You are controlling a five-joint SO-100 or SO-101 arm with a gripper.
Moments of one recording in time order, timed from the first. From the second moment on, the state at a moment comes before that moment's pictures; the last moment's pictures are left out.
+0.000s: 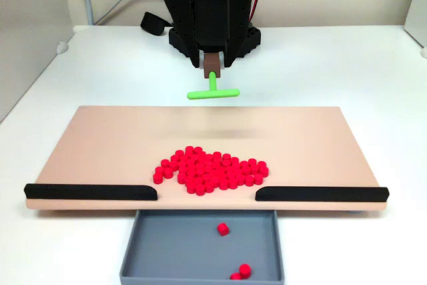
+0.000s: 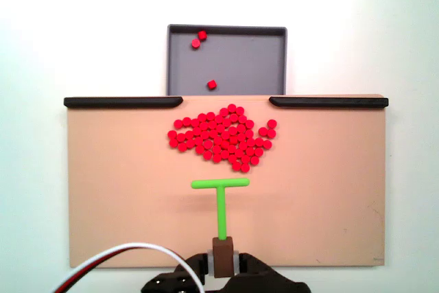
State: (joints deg) arm 1.8 99.1 101.0 83.8 -91.6
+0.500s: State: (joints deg) arm 1.8 99.1 101.0 83.8 -92.0
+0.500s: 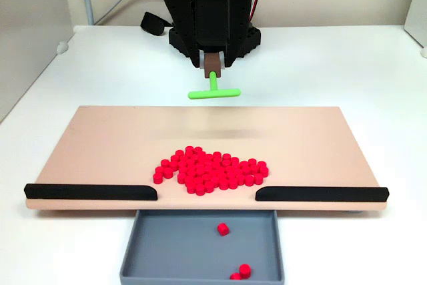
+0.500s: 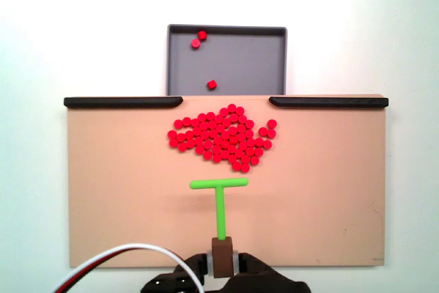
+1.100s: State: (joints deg) arm 2.8 99.1 101.0 83.8 -92.6
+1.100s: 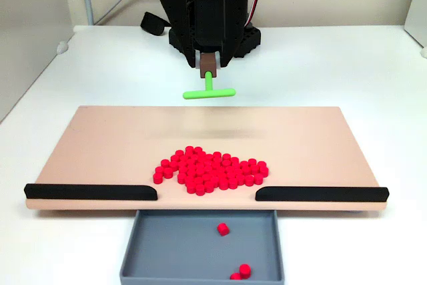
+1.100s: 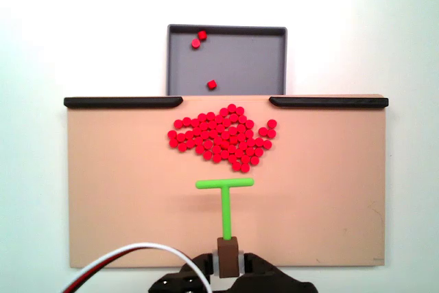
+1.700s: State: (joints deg) arm 3.3 99.1 101.0 83.8 -91.5
